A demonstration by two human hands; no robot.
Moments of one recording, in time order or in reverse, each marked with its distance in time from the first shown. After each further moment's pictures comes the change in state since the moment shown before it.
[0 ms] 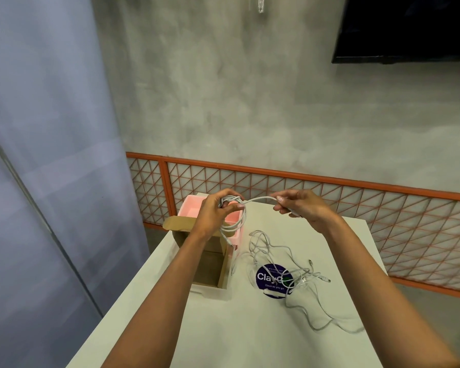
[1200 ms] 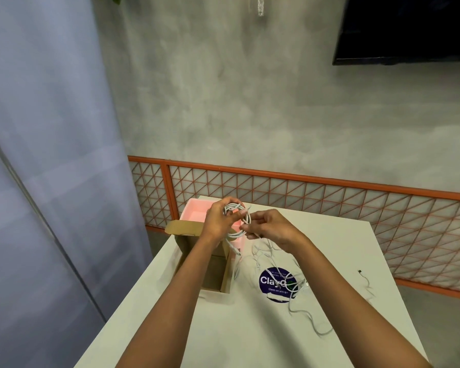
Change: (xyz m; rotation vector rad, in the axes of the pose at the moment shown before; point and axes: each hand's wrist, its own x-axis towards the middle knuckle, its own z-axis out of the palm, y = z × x) left_hand 0.005 -0.013 0.013 -0.027 0.089 -0.136; right_hand 0.009 0.015 0.071 0.131 -0.174 0.021
